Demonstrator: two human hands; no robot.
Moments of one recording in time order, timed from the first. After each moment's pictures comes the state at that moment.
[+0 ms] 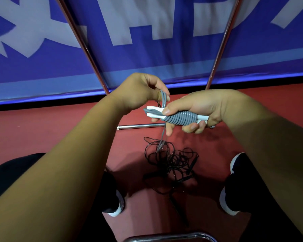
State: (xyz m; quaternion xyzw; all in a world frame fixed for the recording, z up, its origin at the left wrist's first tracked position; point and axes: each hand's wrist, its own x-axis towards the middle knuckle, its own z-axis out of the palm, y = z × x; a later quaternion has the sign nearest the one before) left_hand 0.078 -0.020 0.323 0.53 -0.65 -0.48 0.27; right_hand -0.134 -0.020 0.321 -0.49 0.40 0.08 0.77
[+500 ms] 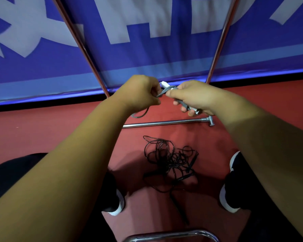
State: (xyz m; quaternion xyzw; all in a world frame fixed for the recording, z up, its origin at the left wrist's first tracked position) left_hand 0.072 -0.029 0.313 0.59 -0.78 -0.20 0.08; right_hand -0.130 -0.041 0.286 -0.54 0.60 -0.16 0.57
